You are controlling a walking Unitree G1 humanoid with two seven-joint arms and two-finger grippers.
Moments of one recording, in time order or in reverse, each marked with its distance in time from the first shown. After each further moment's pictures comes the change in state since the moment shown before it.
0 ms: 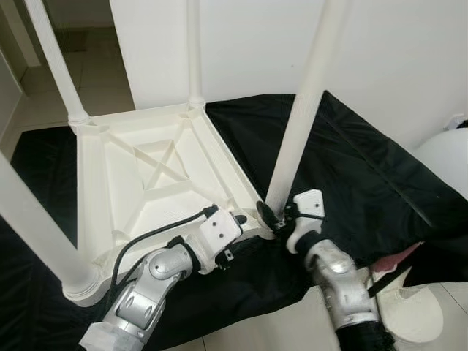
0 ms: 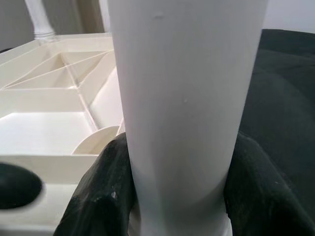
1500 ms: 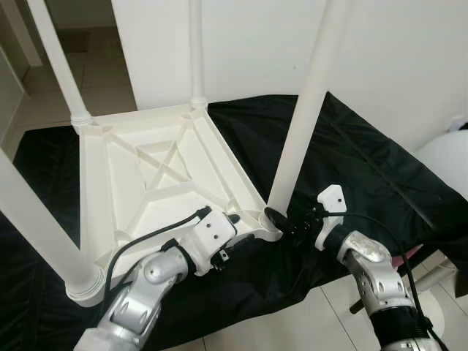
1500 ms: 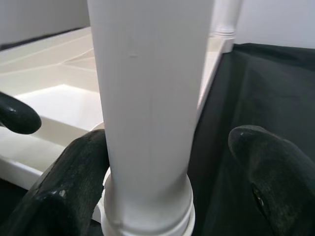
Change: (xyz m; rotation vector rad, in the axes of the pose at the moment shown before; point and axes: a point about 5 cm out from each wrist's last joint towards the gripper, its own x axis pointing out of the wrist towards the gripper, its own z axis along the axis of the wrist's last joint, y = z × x) left arm -0.006 0.004 0.003 0.014 -0.007 0.023; right arm -0.003 -0.053 0.013 -0.153 0.042 0.378
